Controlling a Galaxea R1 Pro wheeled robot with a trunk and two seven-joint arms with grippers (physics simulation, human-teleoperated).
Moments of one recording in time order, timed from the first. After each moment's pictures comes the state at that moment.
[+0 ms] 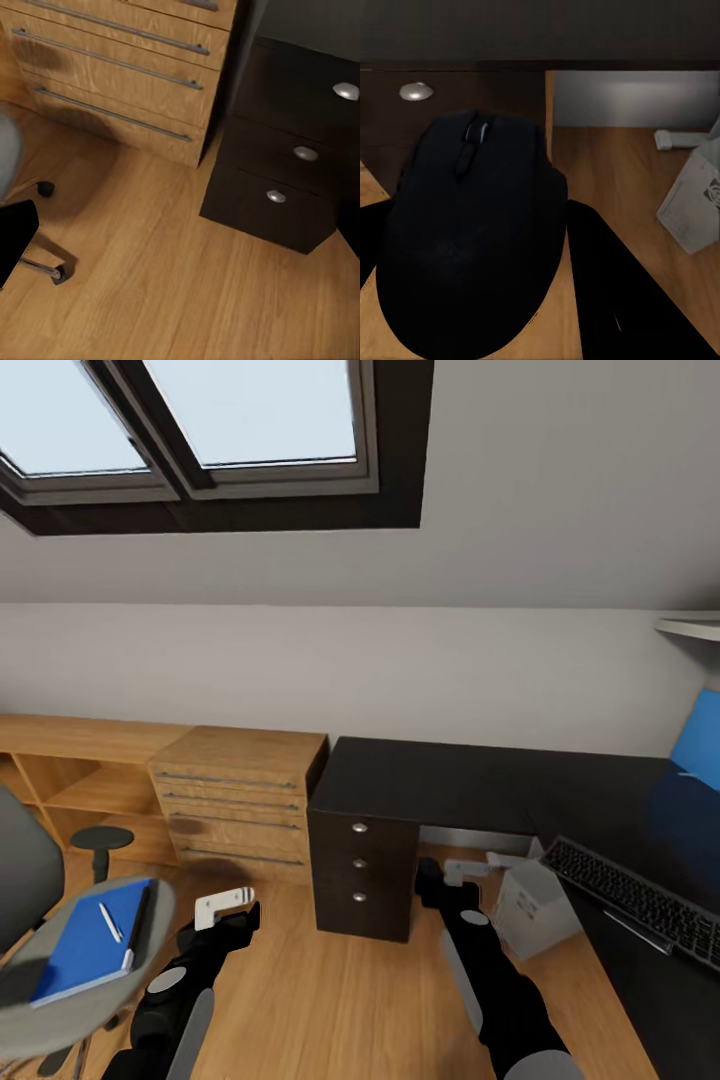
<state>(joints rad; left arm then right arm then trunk) -0.13 -0.07 -0.03 -1.55 0.16 0.51 0.28 -0.45 0.17 0.03 -1.01 0.02 0.31 -0.21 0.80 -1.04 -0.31</state>
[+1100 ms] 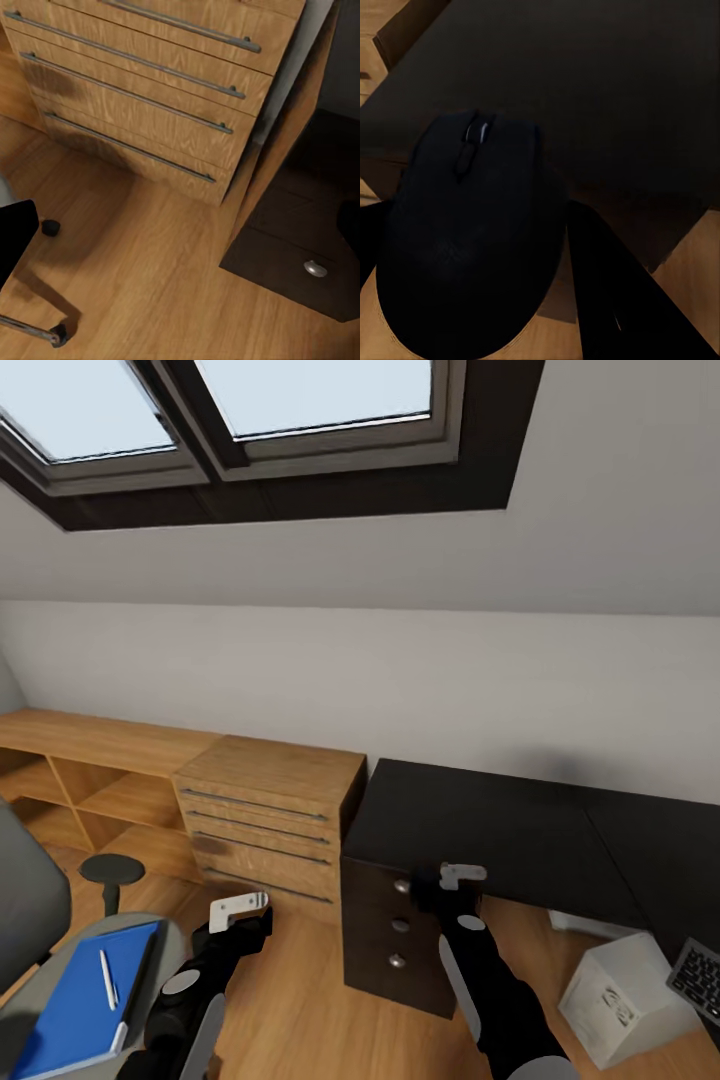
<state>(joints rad) -0.13 -0.07 -0.08 -1.53 0.15 0.51 0.27 -0.44 0.17 0.05 -1.01 0.02 0.30 -0.20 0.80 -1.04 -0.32</state>
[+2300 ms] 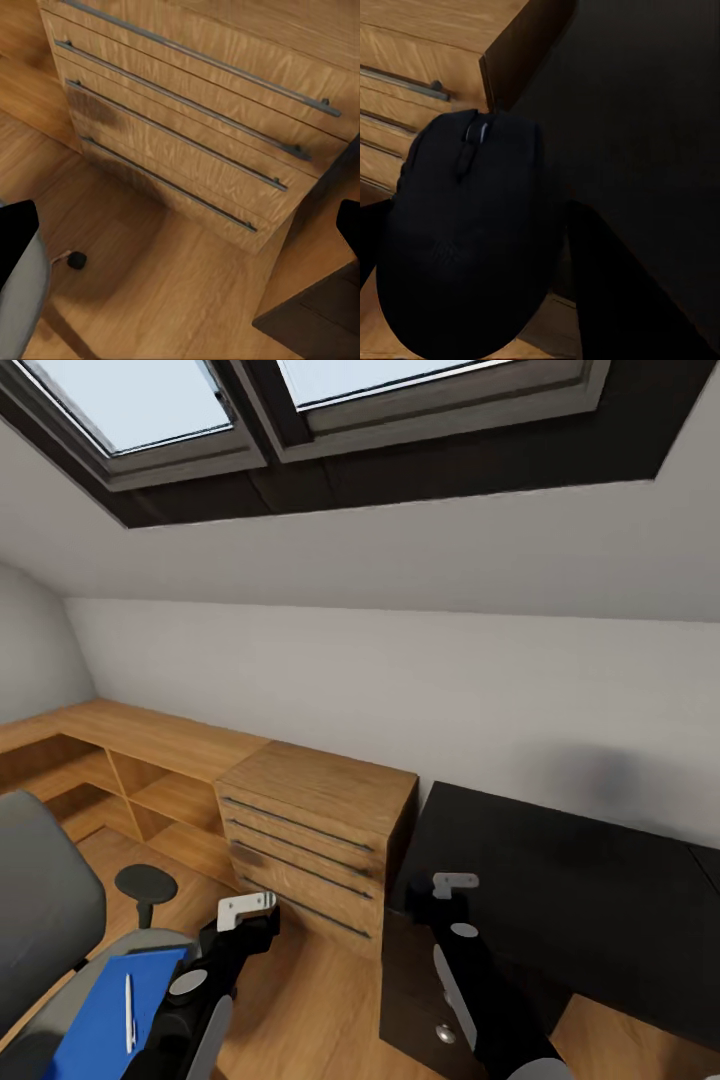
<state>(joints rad) -0.13 -0.07 -0.12 -1.53 0.15 0.51 0.27 -0.44 0.17 0.08 -0.95 0.03 0.30 -0.19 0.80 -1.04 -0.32</state>
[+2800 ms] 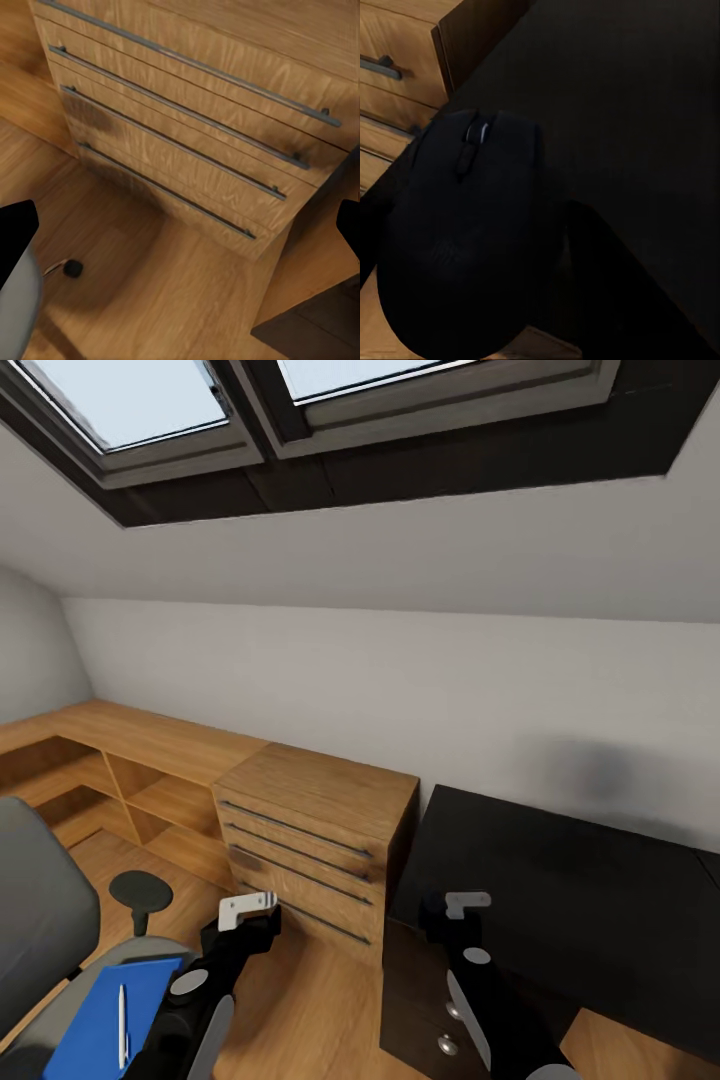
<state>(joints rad) -0.13 -0.07 -0.12 -1.53 0.15 0.51 0.27 -0.44 0.12 0.08 -0.78 0.04 0.13 -0.19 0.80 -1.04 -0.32</state>
